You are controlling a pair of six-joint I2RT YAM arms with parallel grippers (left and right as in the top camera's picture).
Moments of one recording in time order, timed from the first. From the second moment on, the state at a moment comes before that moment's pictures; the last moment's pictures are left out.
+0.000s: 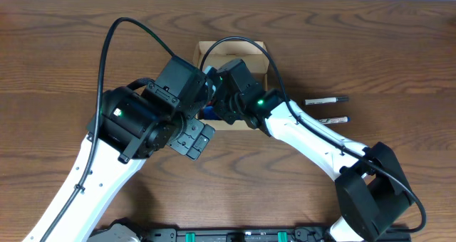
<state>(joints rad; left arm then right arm) -0.62 1.37 1.65 -1.52 -0.09 0.01 0.68 1.78 1.23 -0.37 -0.06 -0.29</state>
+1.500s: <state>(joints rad) -0.62 1.37 1.65 -1.52 -0.09 0.01 0.23 1.27 1.25 -0.97 0.17 0.29</state>
